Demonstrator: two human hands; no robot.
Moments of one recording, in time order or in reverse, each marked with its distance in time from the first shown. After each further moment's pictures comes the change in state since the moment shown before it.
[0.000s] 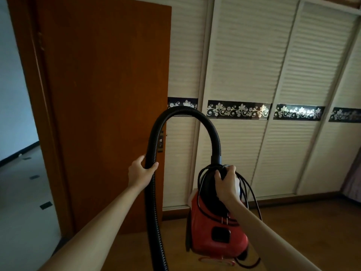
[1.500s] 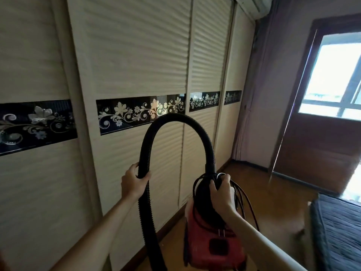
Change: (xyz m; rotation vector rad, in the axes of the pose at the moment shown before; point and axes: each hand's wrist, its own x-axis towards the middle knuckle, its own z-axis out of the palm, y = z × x) left_hand 0.439 0.003 0.559 -0.141 -0.507 0.196; right_hand 0.488 0.195 0.044 -0.173 0.546 0.300
